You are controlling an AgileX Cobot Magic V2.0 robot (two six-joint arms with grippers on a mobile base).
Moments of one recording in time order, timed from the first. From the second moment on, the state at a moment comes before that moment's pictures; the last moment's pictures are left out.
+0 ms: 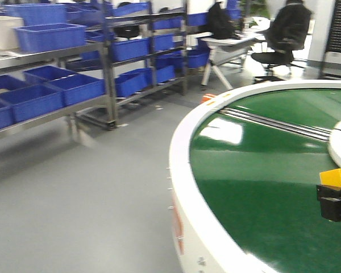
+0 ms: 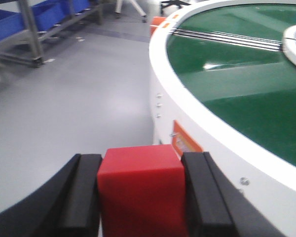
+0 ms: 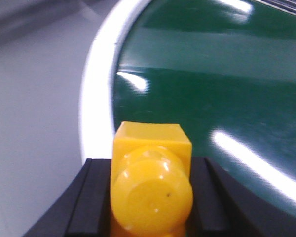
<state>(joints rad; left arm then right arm) -0.22 0.80 -0.95 -0.16 0.54 0.12 0.15 0.97 -0.99 0.02 0.65 0.02</state>
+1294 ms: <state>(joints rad) -0.22 0.80 -0.95 -0.16 0.54 0.12 0.15 0.97 -0.99 0.02 0.72 0.02</state>
